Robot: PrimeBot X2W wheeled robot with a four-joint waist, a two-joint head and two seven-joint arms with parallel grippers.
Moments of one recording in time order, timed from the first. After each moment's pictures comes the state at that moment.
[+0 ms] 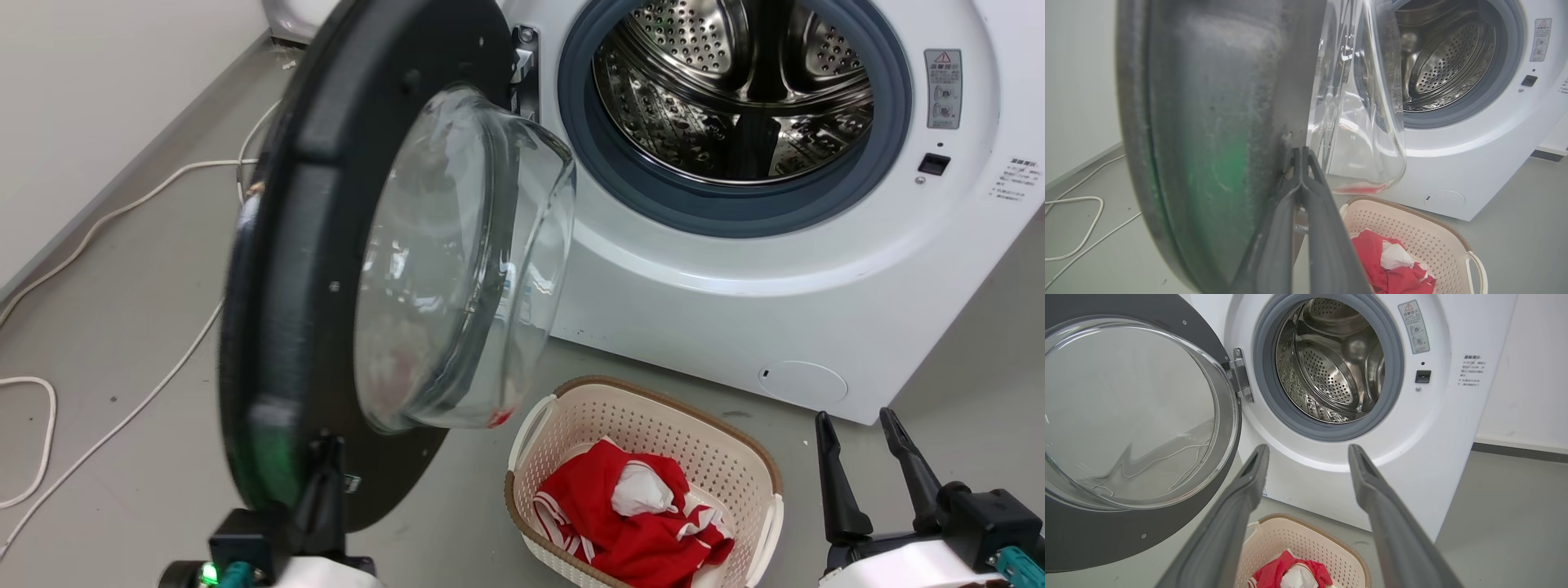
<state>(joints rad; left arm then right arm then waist) 0.10 0.22 -0.27 -0.02 -0.30 0.19 -0.17 0.09 -0.05 -0.02 0.05 0.14 0.13 -0.23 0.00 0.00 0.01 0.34</state>
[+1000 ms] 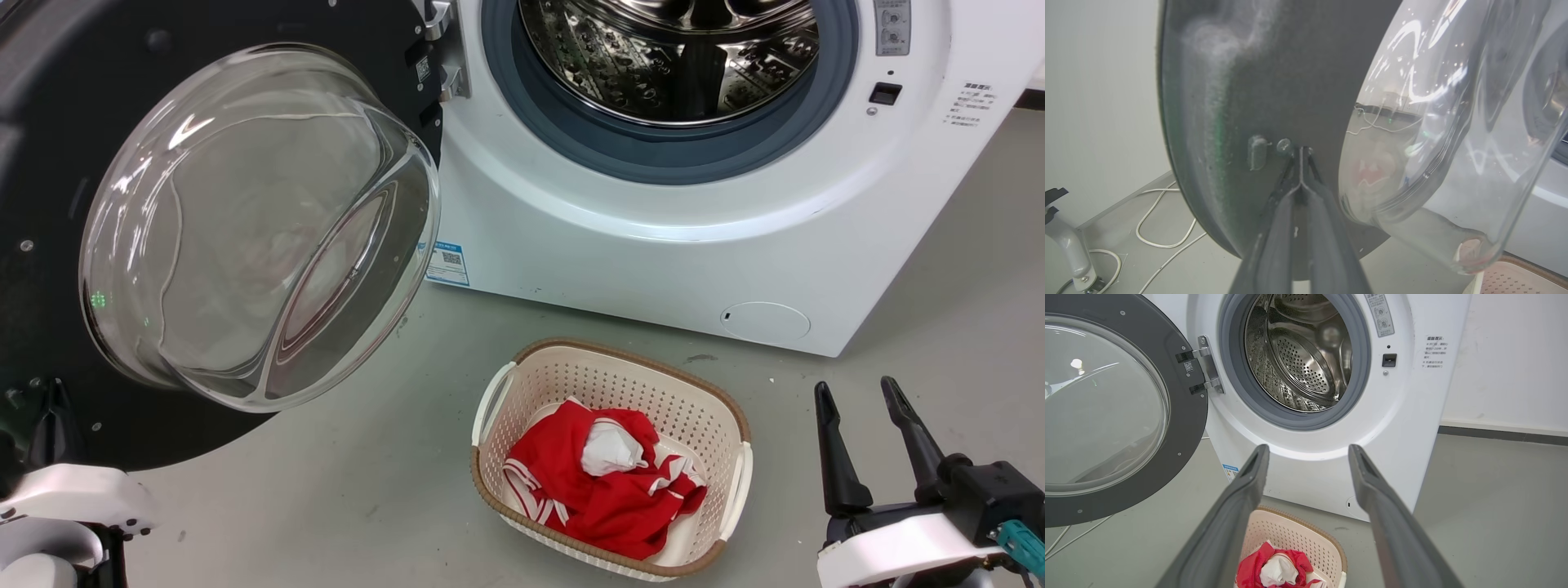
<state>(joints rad) -0.16 0.42 0.08 0.39 -0.46 0.13 -0.26 0.05 -0.05 -0.02 0.02 0.11 0.13 -0.20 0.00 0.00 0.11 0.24</state>
